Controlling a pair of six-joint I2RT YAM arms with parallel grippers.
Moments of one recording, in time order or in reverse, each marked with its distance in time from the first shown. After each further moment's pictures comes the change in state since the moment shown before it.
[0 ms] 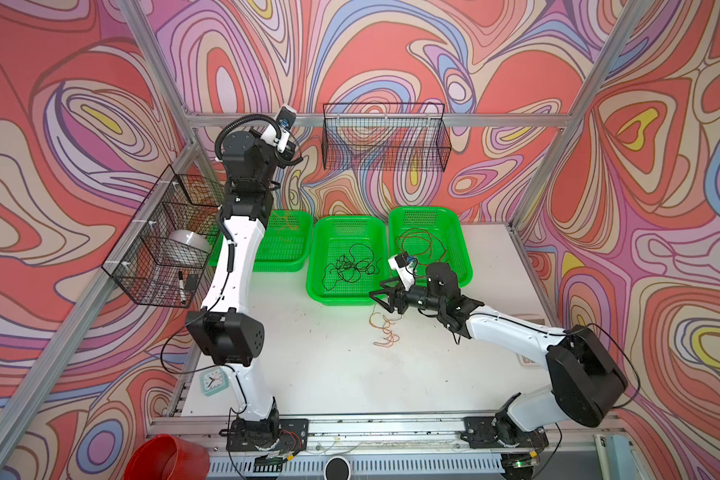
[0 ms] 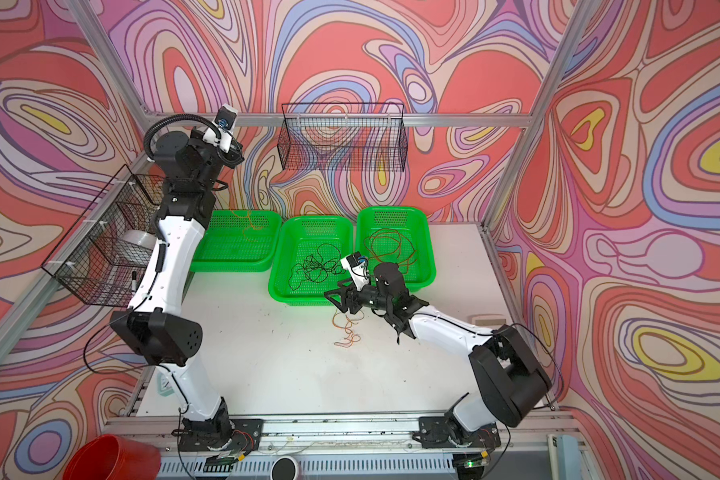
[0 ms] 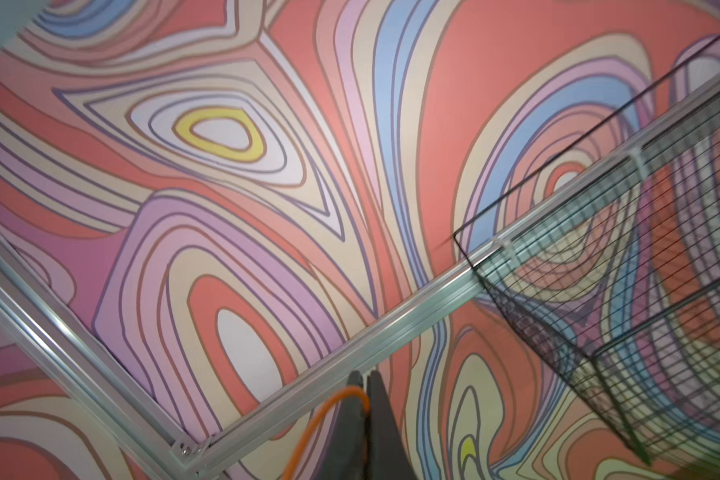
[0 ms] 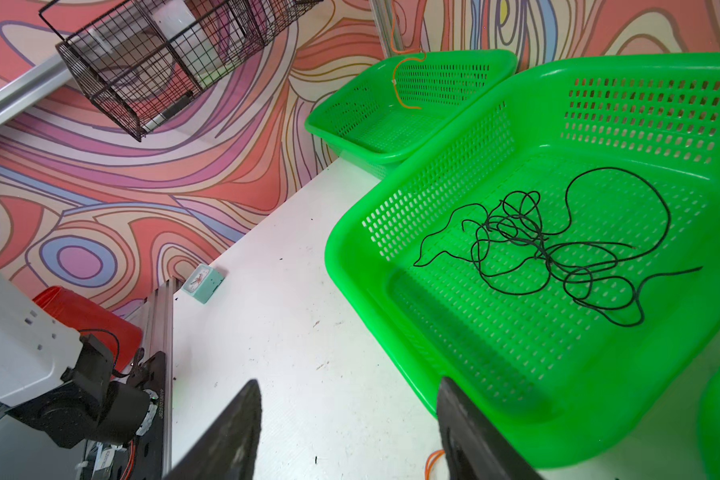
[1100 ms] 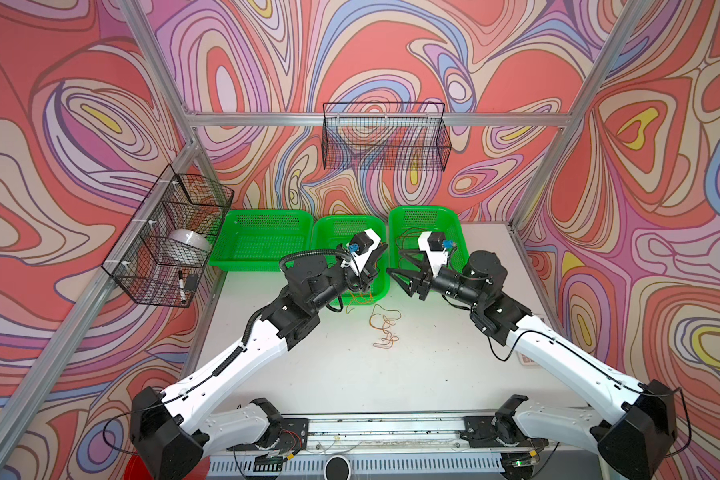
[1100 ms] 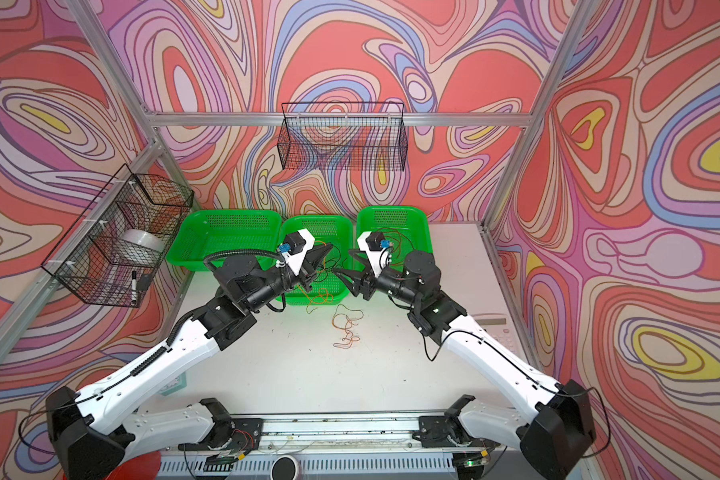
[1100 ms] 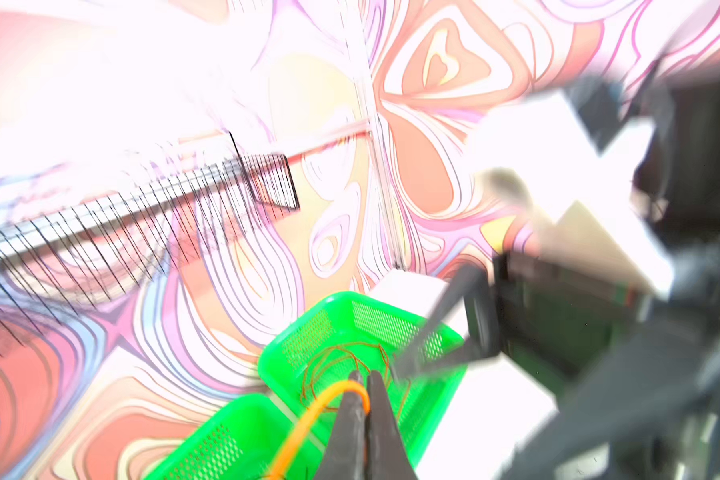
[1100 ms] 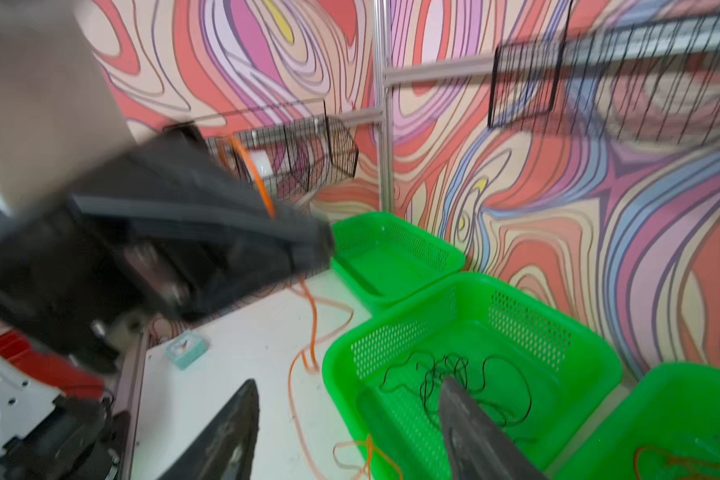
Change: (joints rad) left arm -0.673 -0.741 -1.085 0.203 0.053 -0.362; right arm -0.013 -0.328 0.011 -0.084 0.069 -0.174
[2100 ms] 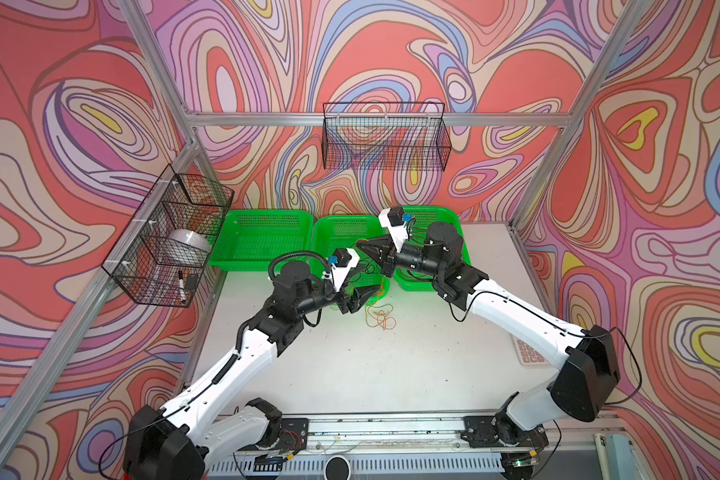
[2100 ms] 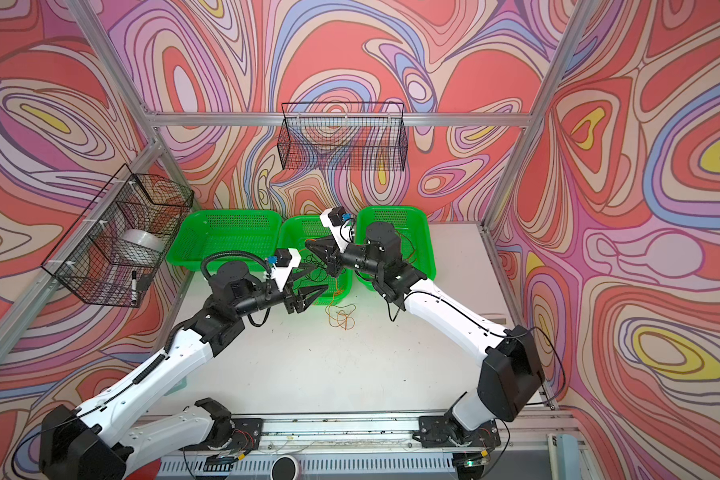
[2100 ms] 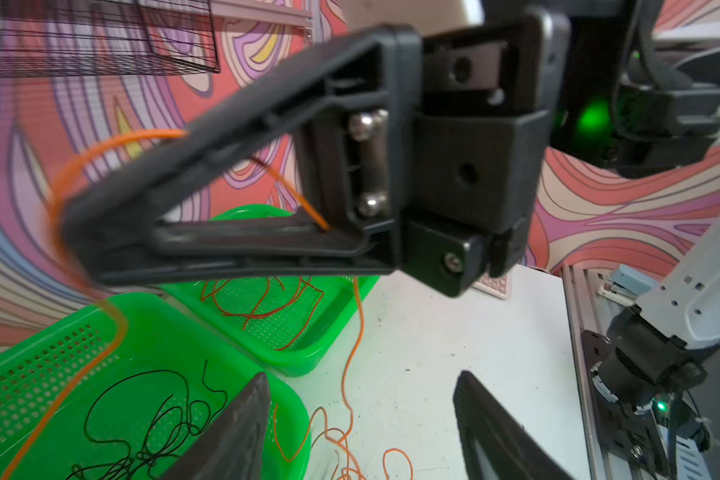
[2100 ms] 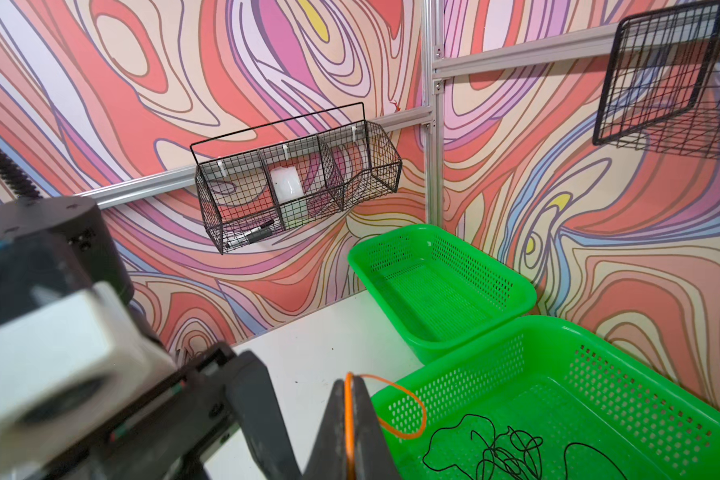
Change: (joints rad) left arm 0.161 -0.054 -0.254 -0.037 0.398 -0.205; right arm 0.065 0.352 0.425 -0.014 -0.090 0.058
